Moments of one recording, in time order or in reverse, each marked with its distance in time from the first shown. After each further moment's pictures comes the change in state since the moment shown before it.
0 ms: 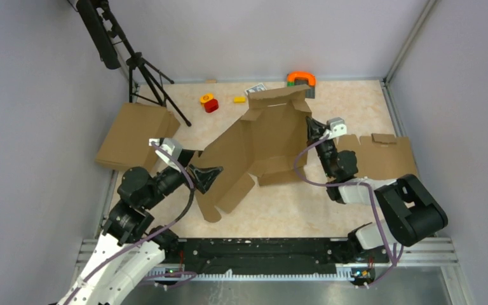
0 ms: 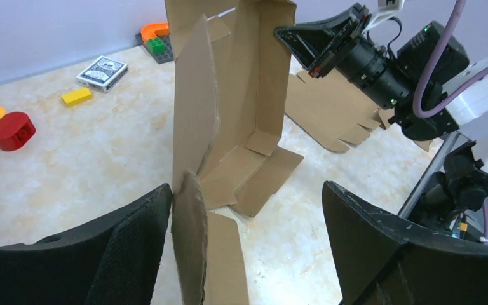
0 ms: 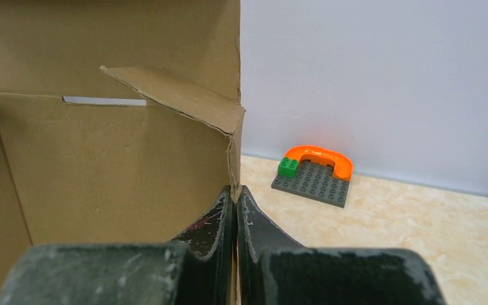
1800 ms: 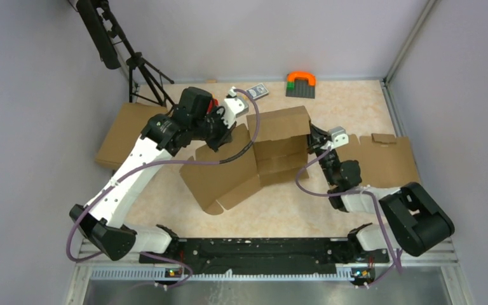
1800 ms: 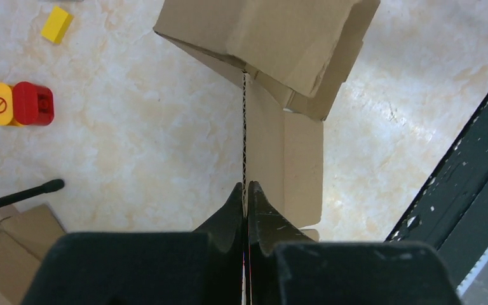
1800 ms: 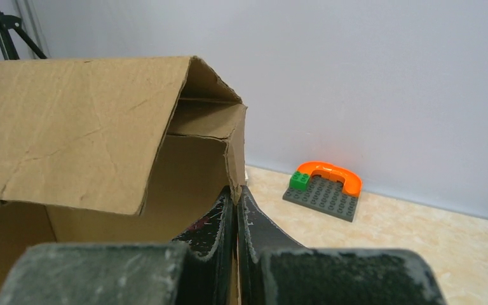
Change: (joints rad) left arm -0.061 0.869 0.836 -0.705 -0.026 0.554; right arm 0.037 -0.065 -0.088 0.089 -0.037 -0.036
